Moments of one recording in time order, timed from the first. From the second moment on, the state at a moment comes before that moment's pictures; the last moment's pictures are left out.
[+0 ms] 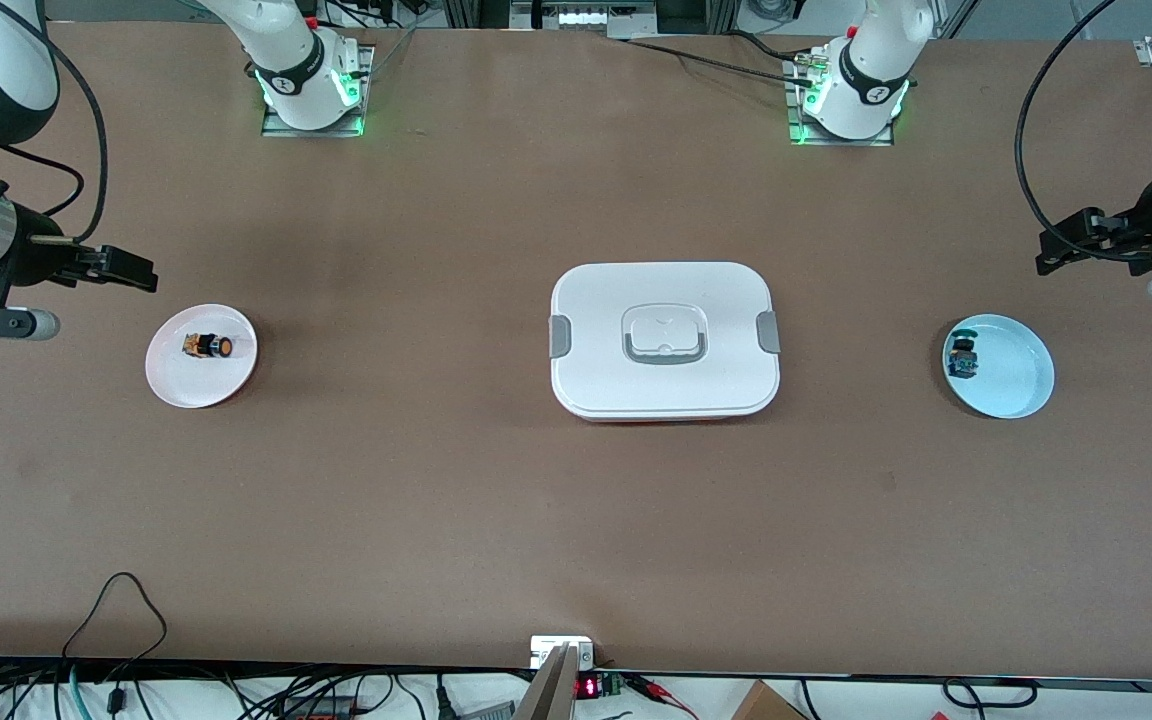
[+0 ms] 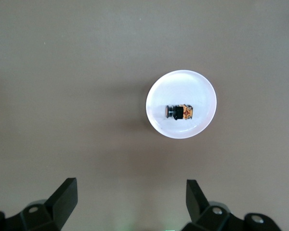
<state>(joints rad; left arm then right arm) 0.11 0.09 -0.10 -1.49 0.04 1.51 0.01 0.08 0.12 -0.08 -1.61 -0.01 1.57 0.06</state>
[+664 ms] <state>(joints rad) 0.11 0.09 -0.10 -1.49 0.04 1.51 0.01 0.06 -0.03 -0.08 -1.69 -0.01 1.63 0.04</state>
